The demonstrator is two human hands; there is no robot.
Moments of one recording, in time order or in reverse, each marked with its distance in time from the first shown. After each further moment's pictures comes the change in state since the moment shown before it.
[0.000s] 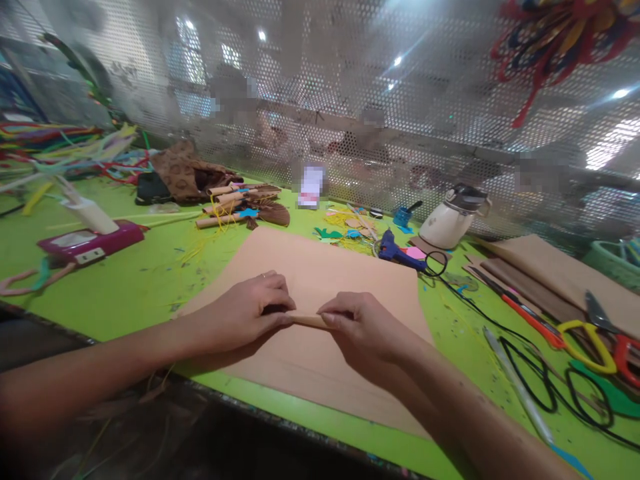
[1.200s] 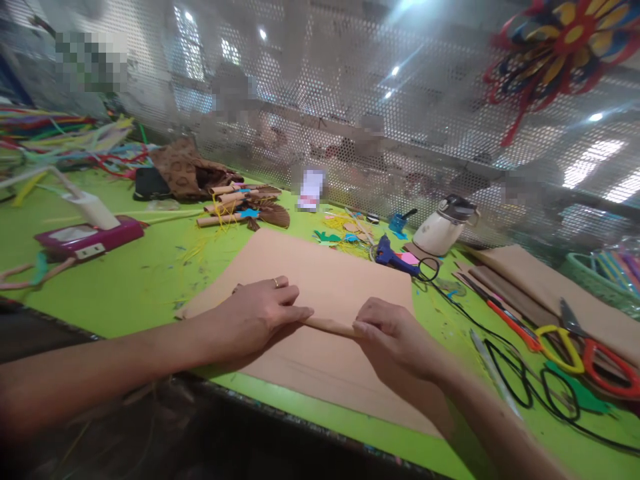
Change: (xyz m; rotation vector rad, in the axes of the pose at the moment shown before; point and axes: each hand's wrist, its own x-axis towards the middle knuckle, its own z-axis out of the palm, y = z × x) left_hand -0.002 0.005 0.007 0.311 0.045 0.243; right_hand -0.036 0.012 -0.021 -0.112 0.030 0.041
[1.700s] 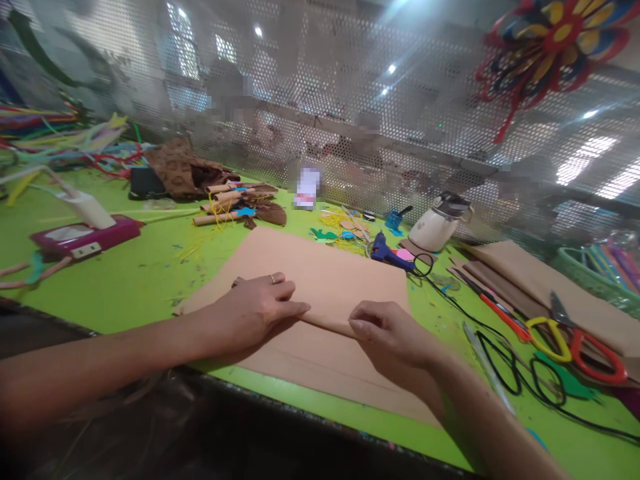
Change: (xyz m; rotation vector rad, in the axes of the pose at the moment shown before) left_hand 0.000 0.000 -0.002 0.006 0.001 -0.004; right_hand -0.003 0.001 -0.001 0.106 -0.090 0.139
